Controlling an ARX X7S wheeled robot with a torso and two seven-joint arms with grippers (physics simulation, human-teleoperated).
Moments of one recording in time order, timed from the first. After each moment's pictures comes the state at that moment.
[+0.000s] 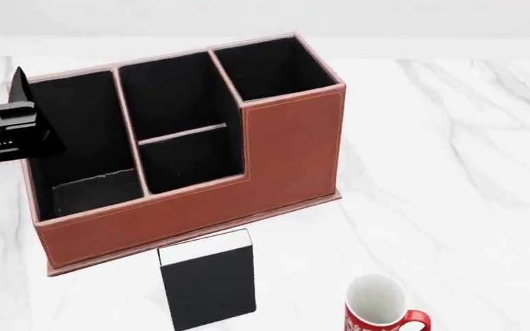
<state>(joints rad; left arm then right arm) -0.65 -0.17 0.00 0.35 -0.29 -0.72 -0.29 0.21 0.31 0.46 -0.96 0.24 0.73 0.40</state>
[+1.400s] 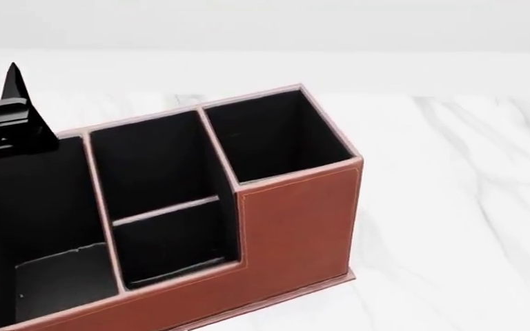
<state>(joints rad) -0.66 -0.20 0.01 0.34 -0.36 -0.70 -0.31 0.20 0.34 0.47 -0.99 0.28 0.73 0.43</state>
